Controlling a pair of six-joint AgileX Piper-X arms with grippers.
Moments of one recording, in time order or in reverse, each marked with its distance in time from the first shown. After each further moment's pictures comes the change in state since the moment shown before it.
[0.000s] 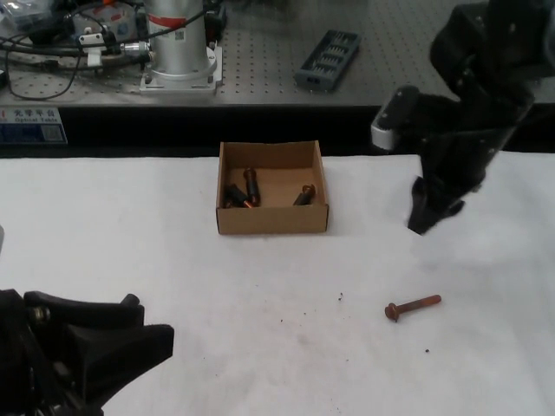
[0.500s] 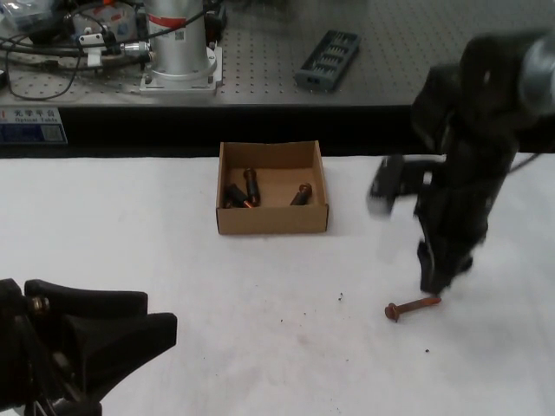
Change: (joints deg) left arm 0.0 0.0 -0.2 -2.1 0.9 0.0; right arm 3.7 0.0 11.3 -1.6 6.4 -5.9
